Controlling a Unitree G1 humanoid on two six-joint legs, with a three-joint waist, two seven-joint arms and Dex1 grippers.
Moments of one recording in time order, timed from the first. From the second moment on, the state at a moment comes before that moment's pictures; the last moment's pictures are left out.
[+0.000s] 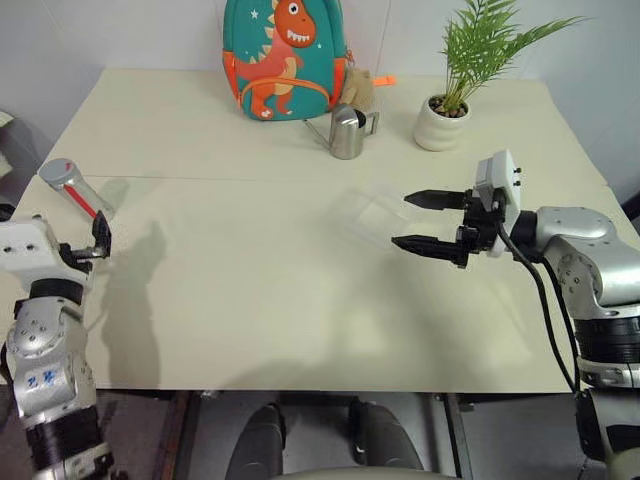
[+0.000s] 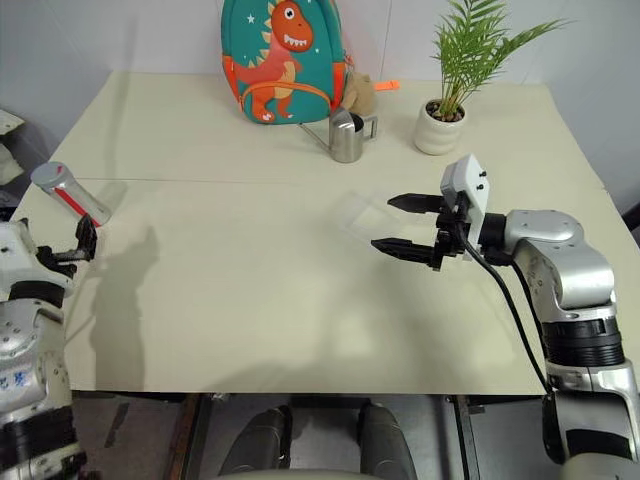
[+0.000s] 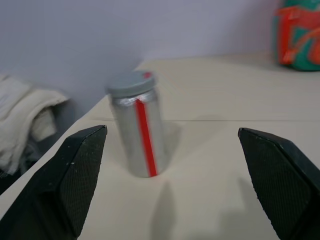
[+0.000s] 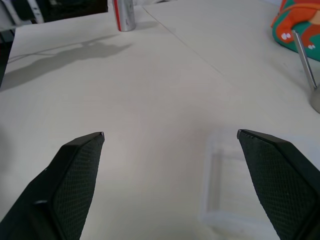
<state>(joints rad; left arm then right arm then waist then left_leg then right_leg) -0.22 0.47 0.57 0.02 -0.22 0.16 -0.03 -0.62 -0.72 -0.03 0.01 0.53 0.50 1.14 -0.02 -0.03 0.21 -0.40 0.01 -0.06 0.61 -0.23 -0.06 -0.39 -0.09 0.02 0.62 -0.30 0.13</state>
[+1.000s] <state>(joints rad) -0.78 0.60 0.45 1.03 -0.15 -0.24 0.02 -0.62 -0.69 -0.01 0.04 0.50 0.45 1.16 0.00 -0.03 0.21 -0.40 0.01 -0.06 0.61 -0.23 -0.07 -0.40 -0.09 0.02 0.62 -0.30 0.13</state>
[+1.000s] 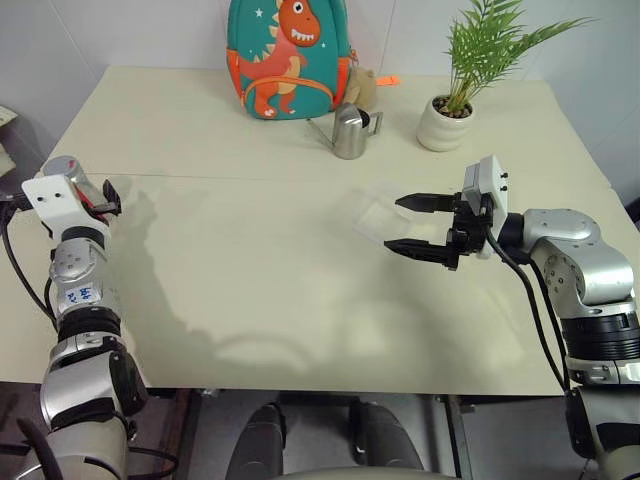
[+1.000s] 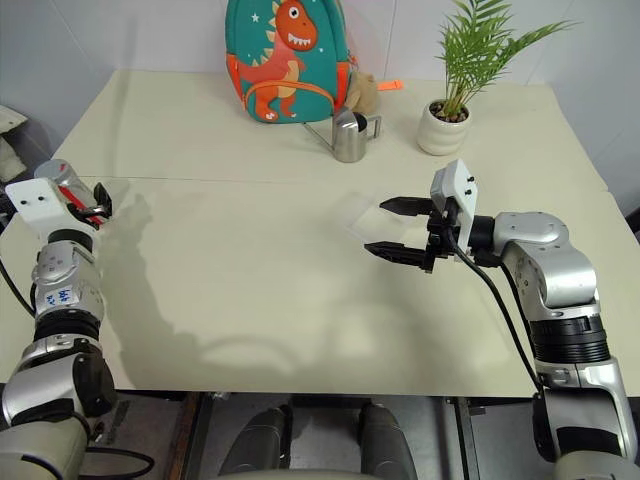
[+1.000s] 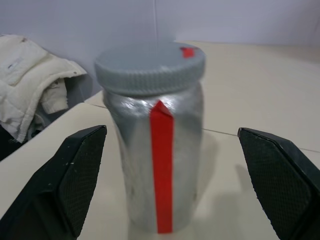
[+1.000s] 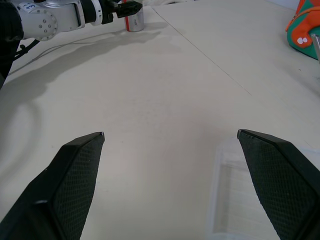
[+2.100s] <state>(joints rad) -0.79 0.61 0.40 1.01 -0.19 -0.32 -0.09 -0.60 -0.69 -0.01 -0.05 0.50 0.47 1.11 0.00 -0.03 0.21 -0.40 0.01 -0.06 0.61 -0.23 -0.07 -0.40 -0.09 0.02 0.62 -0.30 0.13</state>
